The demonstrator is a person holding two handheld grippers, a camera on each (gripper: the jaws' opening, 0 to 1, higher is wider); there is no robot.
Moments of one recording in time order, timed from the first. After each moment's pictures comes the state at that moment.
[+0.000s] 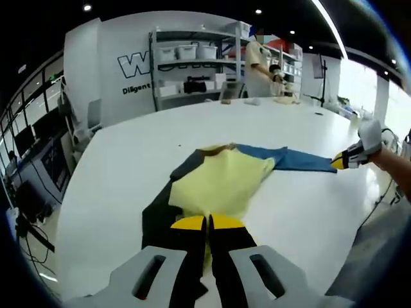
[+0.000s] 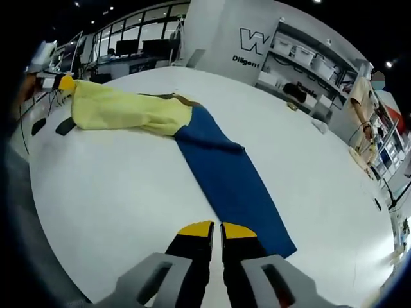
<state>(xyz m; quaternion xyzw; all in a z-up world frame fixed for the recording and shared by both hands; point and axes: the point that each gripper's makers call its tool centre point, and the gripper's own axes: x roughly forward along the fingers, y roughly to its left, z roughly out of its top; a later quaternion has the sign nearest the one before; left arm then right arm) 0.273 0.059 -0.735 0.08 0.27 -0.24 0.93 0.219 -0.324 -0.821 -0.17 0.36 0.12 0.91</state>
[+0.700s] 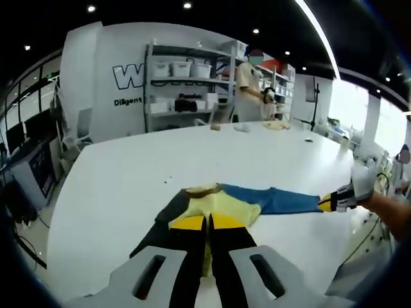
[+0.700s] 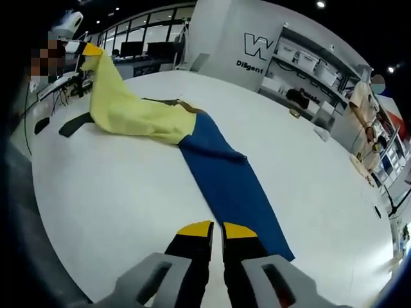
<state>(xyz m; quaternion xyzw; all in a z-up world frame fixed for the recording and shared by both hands) 0.328 0.017 -0.664 0.02 0.22 -0.27 0.94 0.224 -0.313 -0.809 -0.18 0.35 0.14 0.91</state>
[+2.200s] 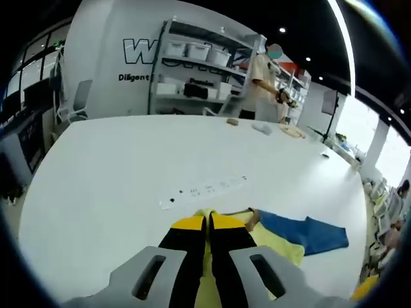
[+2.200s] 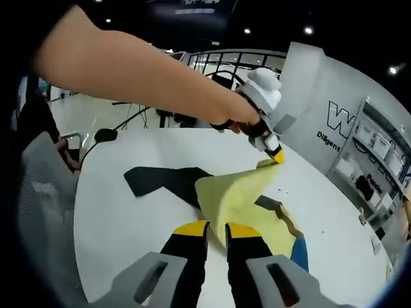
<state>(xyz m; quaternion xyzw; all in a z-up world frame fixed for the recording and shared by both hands) 0.498 -0.009 -0.740 -0.04 0.29 -0.26 0.92 0.264 -0.030 -0.731 -0.25 0.17 0.43 0.85</state>
